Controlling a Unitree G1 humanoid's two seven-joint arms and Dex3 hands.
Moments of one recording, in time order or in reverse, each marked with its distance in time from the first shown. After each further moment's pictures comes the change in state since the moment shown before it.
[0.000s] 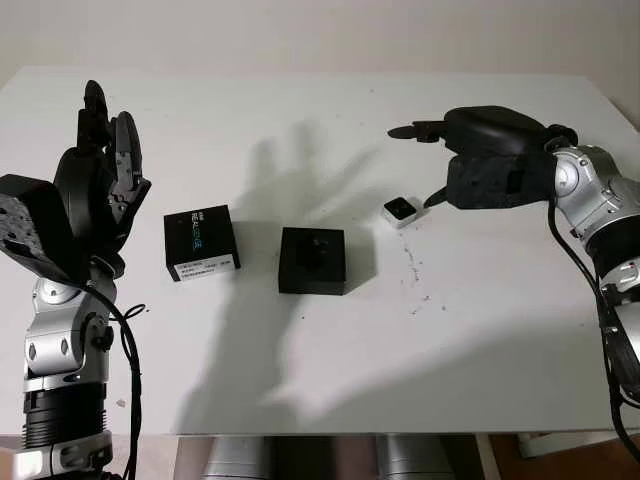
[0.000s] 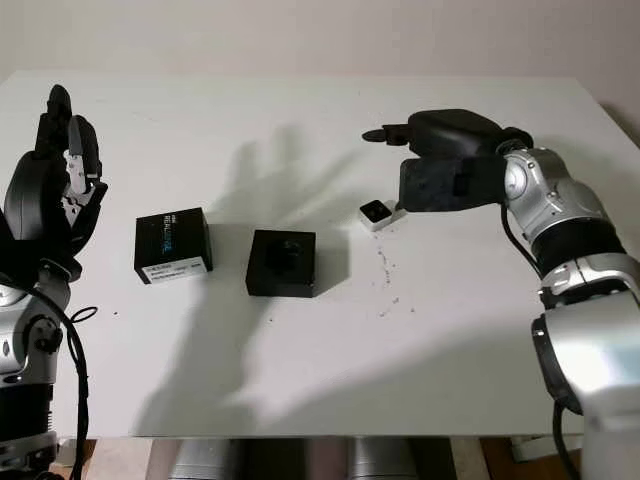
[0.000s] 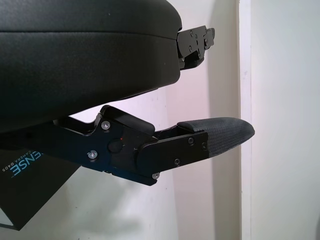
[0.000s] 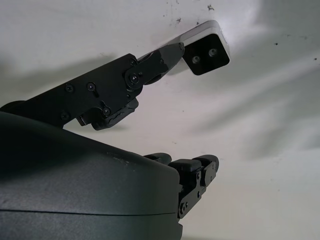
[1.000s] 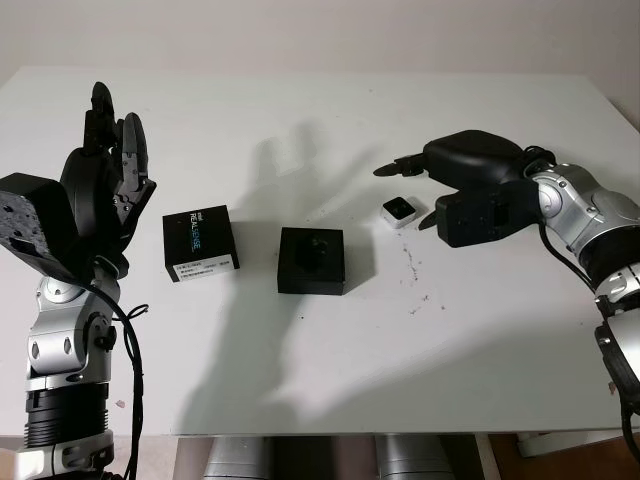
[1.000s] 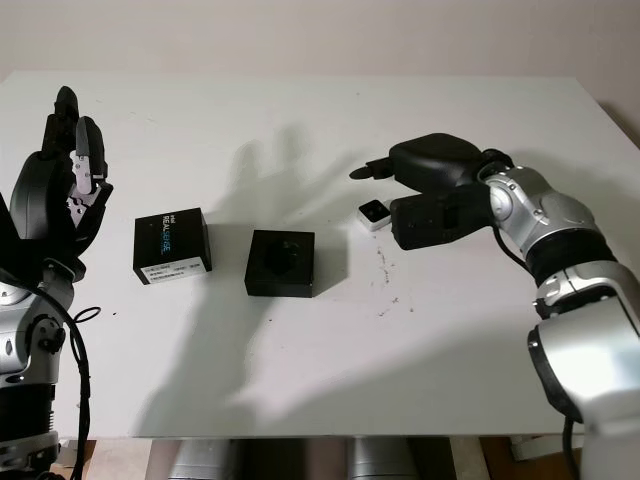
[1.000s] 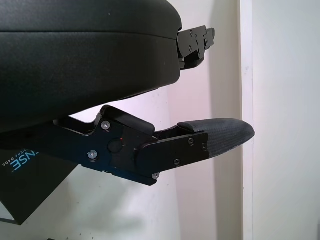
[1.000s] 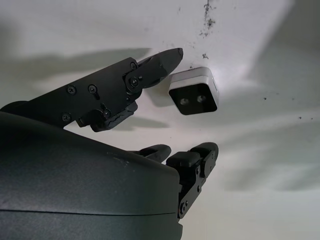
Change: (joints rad) left arm -0.001 0.000 -0.013 -0.006 0.001 0.008 -0.001; right arm 0.036 0.010 0.100 0.031 -0.063 -0.097 -0.078
